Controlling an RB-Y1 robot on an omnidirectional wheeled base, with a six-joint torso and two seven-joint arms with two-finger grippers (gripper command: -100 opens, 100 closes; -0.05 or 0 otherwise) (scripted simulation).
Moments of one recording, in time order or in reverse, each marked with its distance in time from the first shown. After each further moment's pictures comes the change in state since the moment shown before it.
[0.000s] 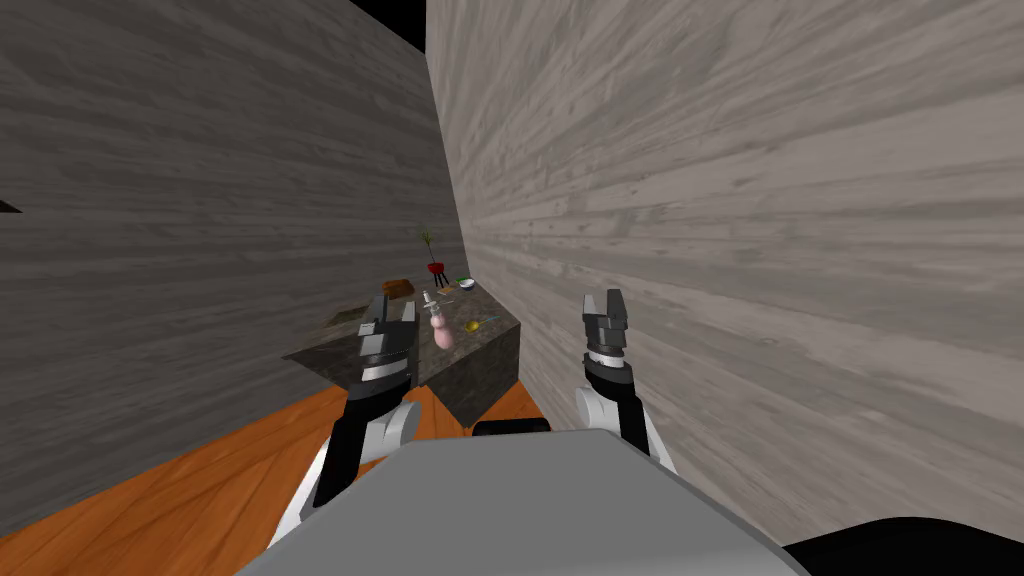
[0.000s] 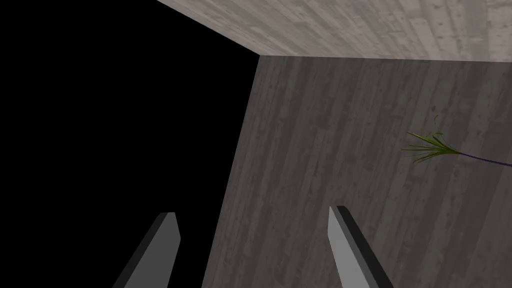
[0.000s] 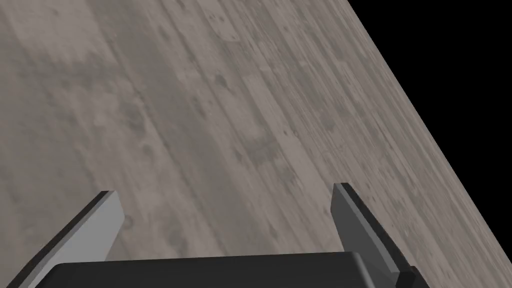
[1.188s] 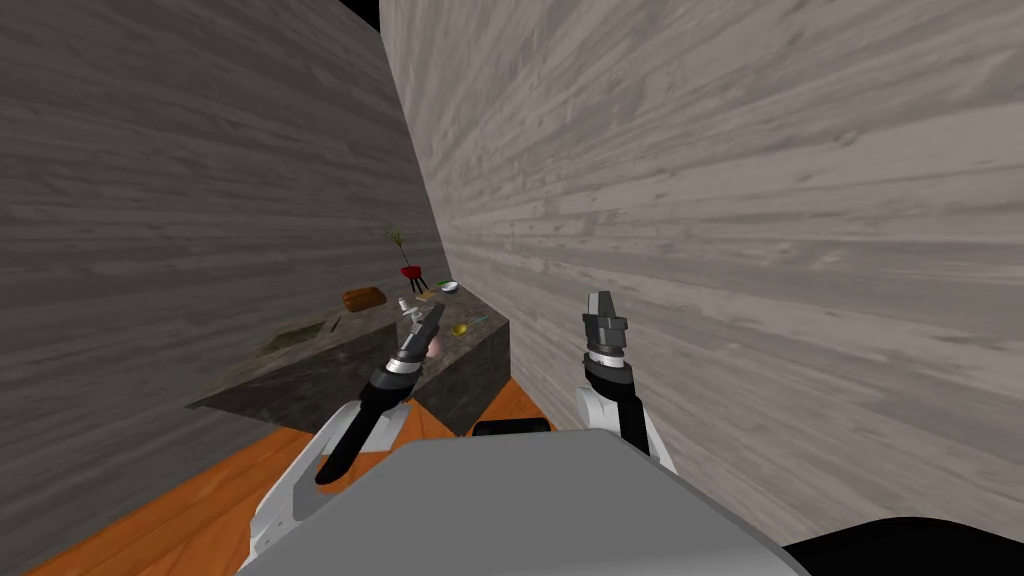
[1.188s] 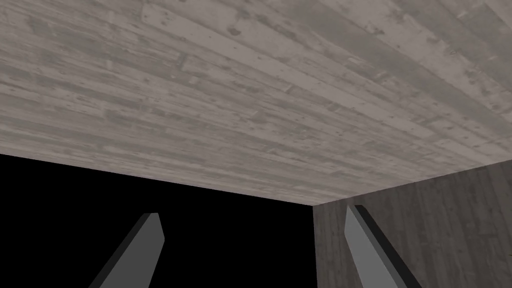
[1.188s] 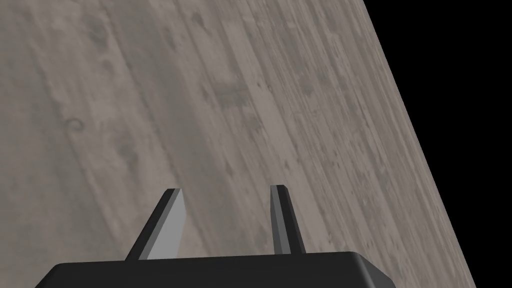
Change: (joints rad) left arm -0.048 0.360 -0.051 0.085 -0.224 -0.004 -0.188; right arm 0.000 0.000 0.000 0.000 0.000 0.000 0.000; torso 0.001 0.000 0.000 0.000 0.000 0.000
